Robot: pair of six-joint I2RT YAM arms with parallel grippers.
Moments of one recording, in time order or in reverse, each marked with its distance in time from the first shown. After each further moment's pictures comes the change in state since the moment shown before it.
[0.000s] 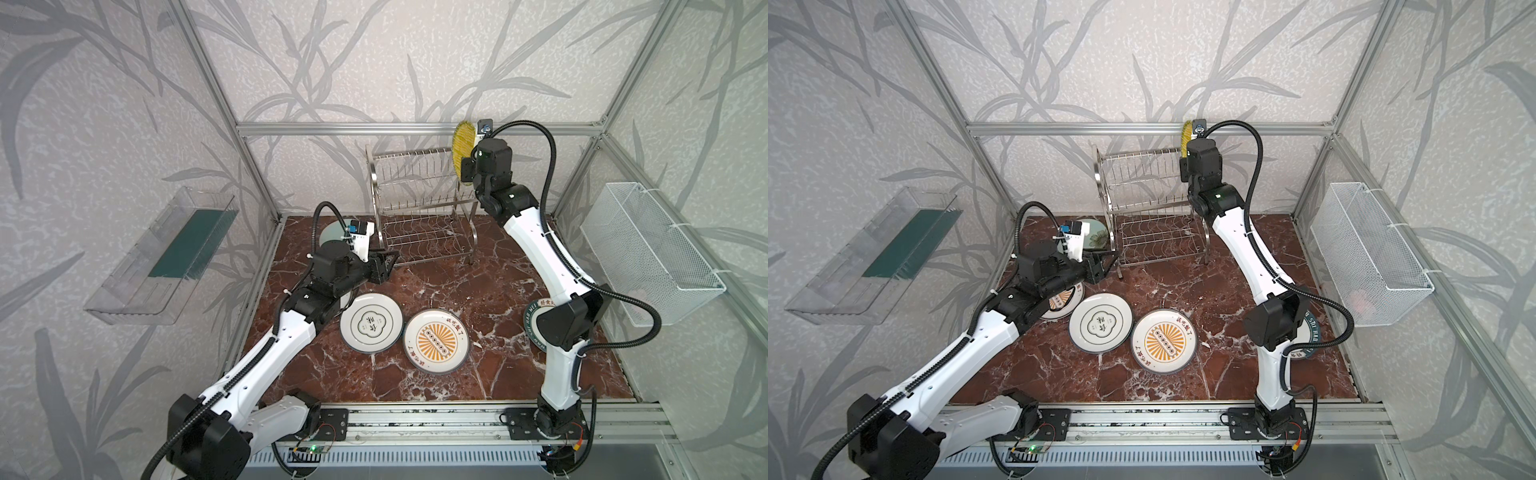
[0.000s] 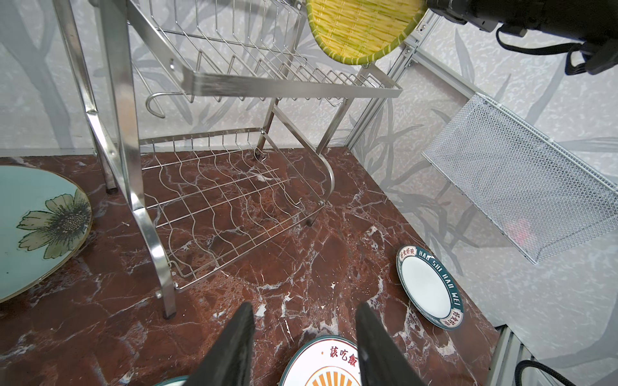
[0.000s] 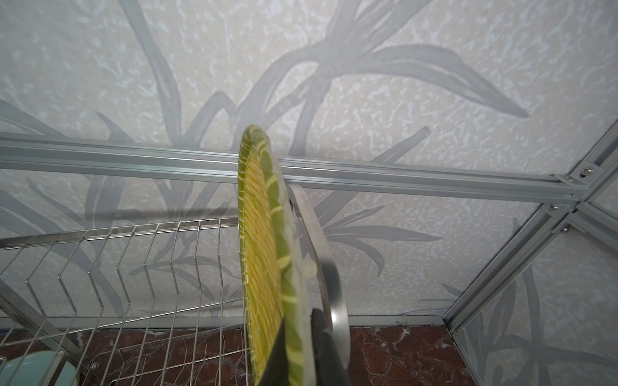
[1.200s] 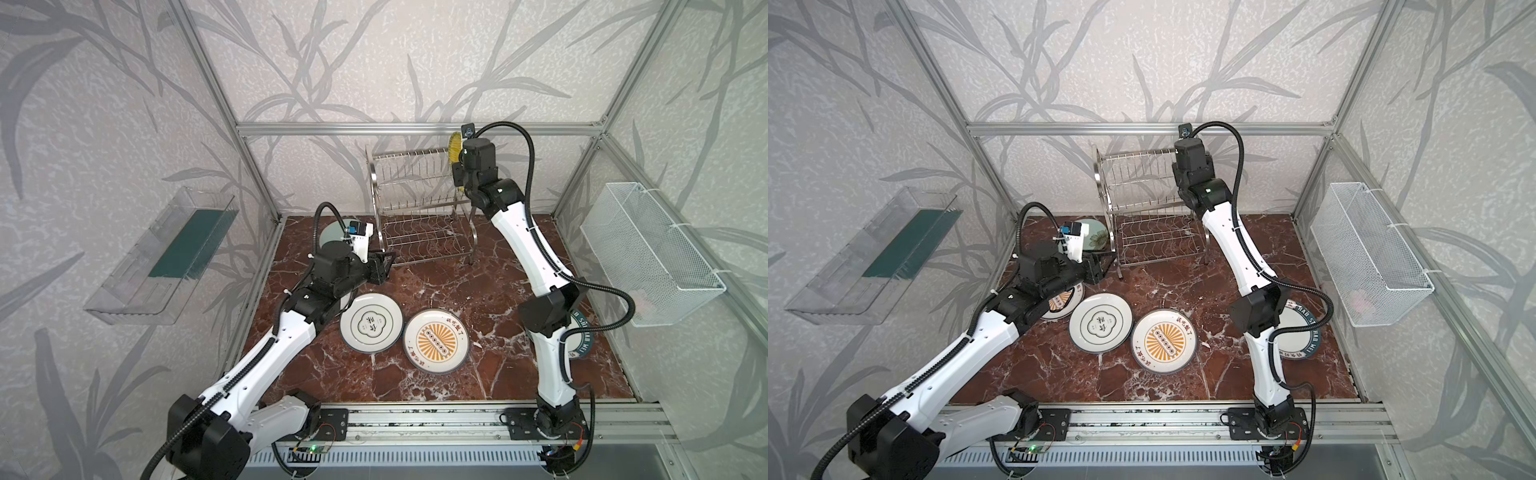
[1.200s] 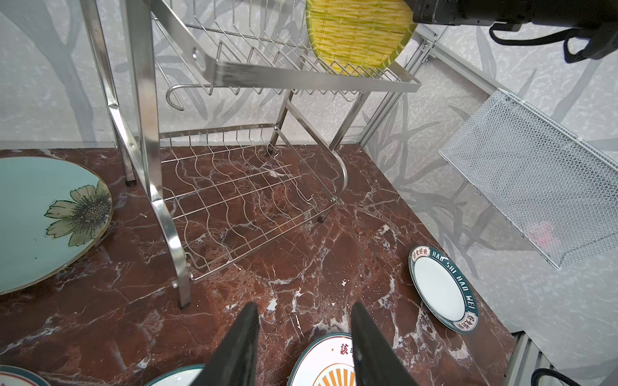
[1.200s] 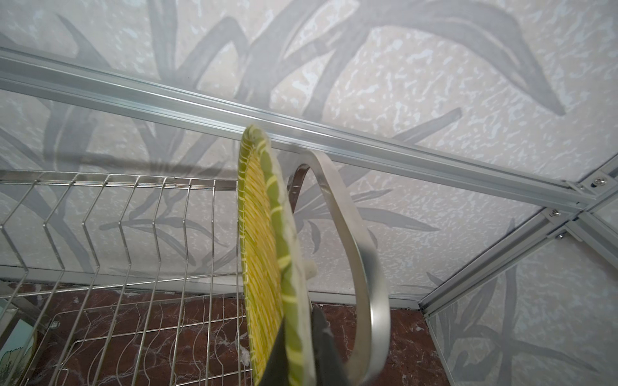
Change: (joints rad) left arm -0.003 -0.001 0.000 -0.026 -0.039 0.006; right arm 0.015 0.174 0.265 -0.221 0.035 -0.069
